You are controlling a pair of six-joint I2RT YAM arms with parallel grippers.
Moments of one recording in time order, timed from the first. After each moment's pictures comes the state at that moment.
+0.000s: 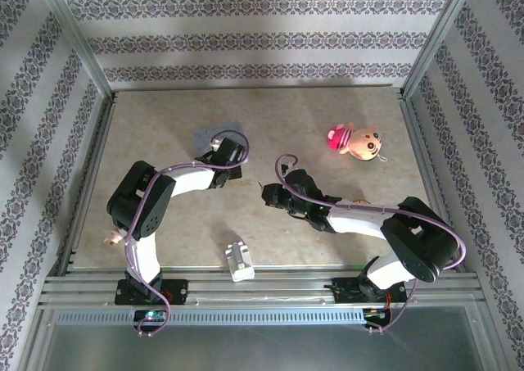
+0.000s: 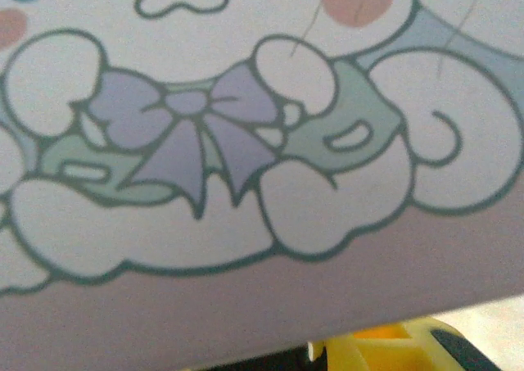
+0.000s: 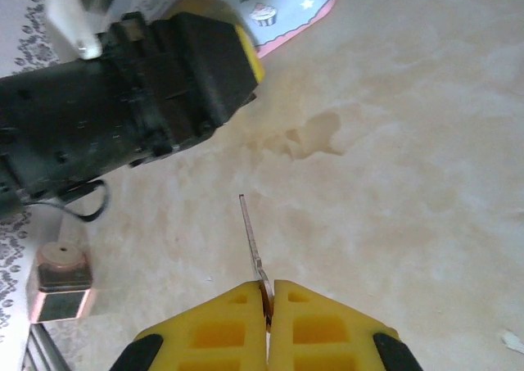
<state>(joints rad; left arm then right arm) -0.51 1.87 1.06 -0.15 -0.26 -0.64 0.75 1.48 0.57 0.34 -0.12 0.94</state>
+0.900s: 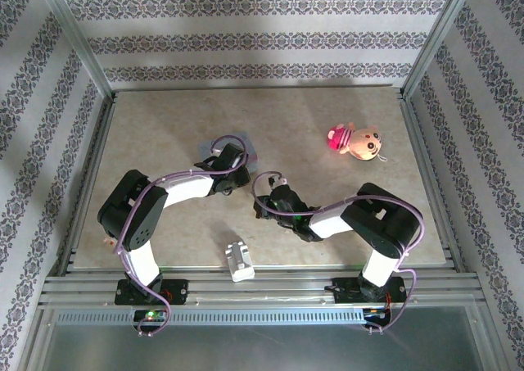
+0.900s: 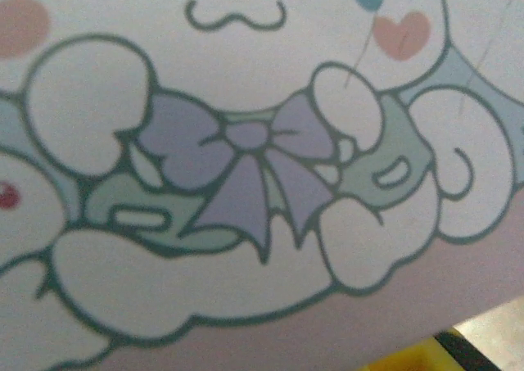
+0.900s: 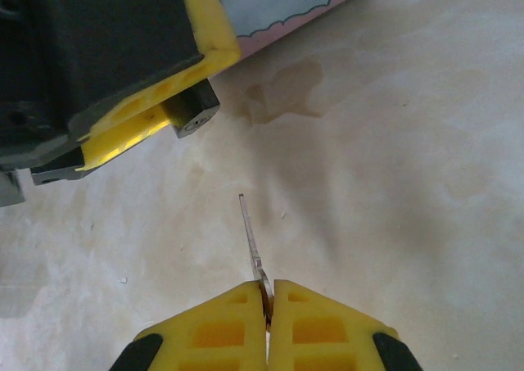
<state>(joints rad) -0.57 1.78 1.01 -0.20 -0.08 -0.91 0.86 1.75 0.55 0.63 0.02 0.85</state>
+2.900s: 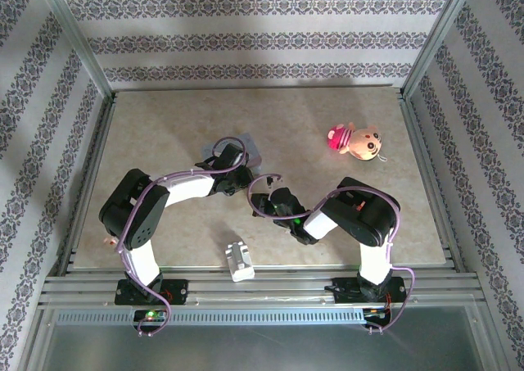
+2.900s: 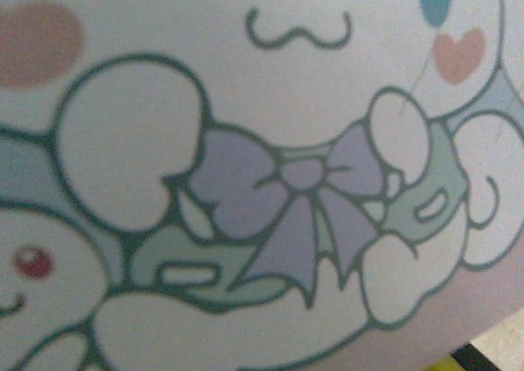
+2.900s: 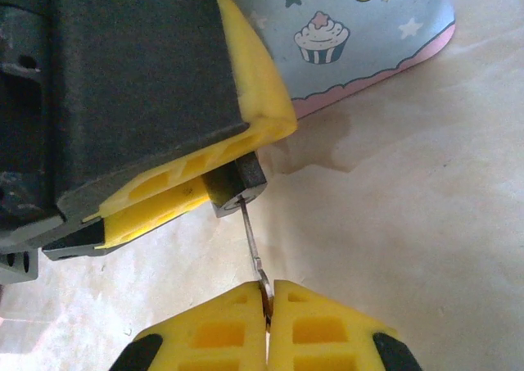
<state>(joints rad) -0.57 1.79 1.01 -0.18 0.03 -1.00 0.86 1.90 0.54 0.92 0.06 0.83</state>
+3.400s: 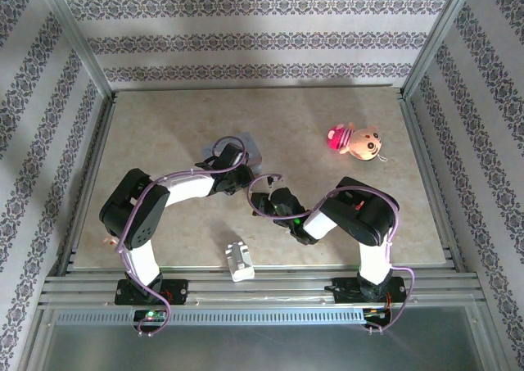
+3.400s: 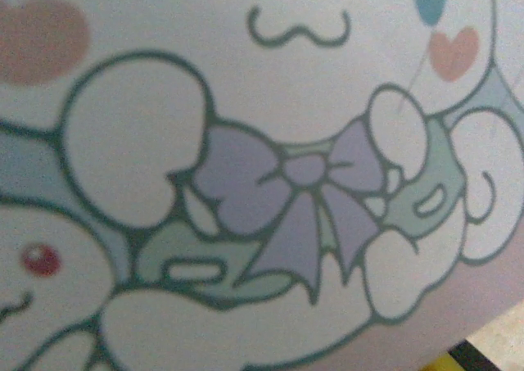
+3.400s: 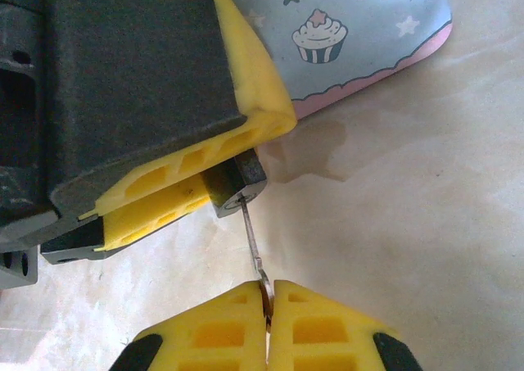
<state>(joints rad) -0.57 1.80 1.01 -0.16 0.03 -1.01 0.86 1.91 0.54 0.94 0.07 0.83</state>
